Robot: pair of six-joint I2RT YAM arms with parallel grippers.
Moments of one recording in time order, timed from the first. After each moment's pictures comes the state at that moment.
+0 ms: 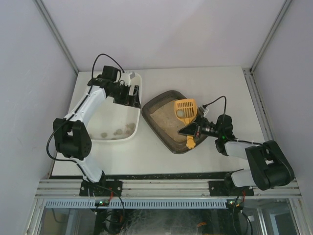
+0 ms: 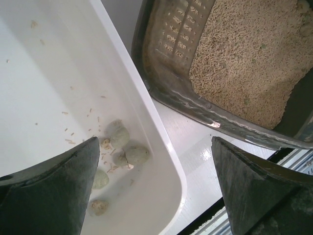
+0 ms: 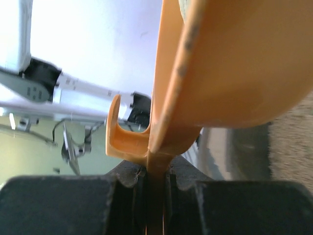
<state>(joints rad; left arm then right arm) -0.20 1.74 1.55 -0.84 0.46 0.04 0.31 1.36 0.34 0.94 -1.00 1.24</state>
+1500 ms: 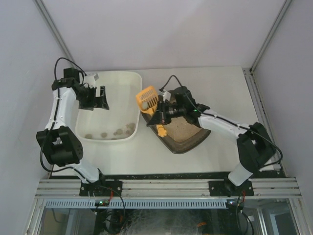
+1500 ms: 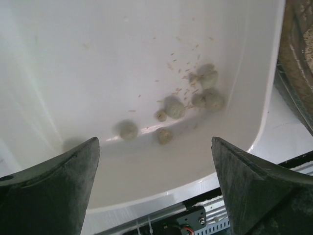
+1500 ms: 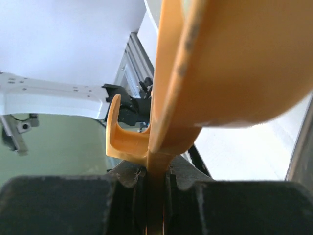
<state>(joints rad) 0.15 1.64 1.56 -1.09 0.38 0.19 0.65 1.56 1.06 0.05 -0.81 0.81</state>
